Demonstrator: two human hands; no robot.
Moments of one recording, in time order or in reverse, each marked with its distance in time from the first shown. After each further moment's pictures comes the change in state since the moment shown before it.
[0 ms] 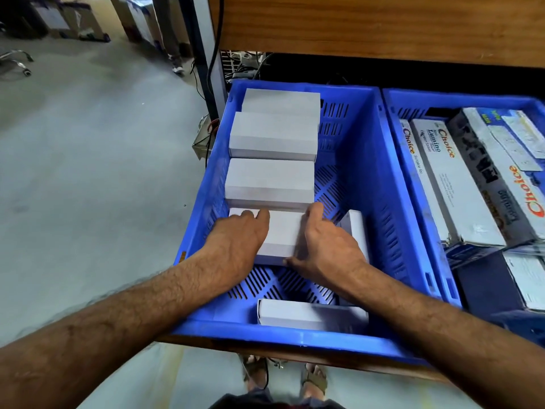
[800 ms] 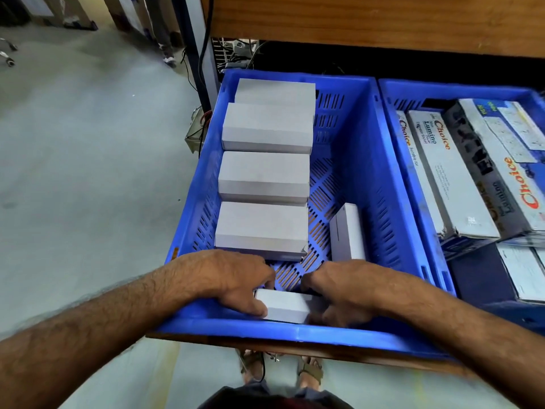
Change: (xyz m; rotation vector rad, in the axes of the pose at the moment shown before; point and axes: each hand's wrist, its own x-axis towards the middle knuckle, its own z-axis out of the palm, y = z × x) left_hand -0.017 0.005 0.006 -0.303 -0.512 0.476; right_hand -0.037 0.019 -0.020 -0.375 -0.604 -0.344
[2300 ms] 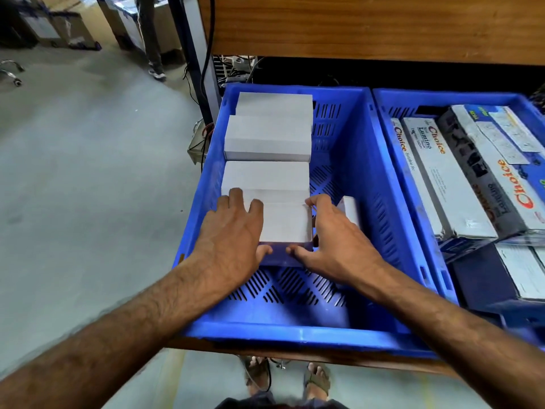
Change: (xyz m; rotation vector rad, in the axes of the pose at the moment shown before) left_hand -0.022 0.007 -0.024 0.082 0.734 -0.488; right_hand 0.024 0.001 -0.016 0.560 0.725 0.298
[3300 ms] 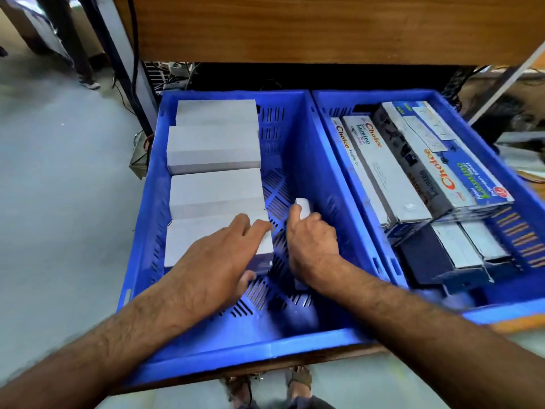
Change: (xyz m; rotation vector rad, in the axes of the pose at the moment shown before) left_hand 0.008 0.012 0.010 -0.284 0.023 0.496; right_hand 0.019 0.013 0.014 -0.695 -0.043 0.321
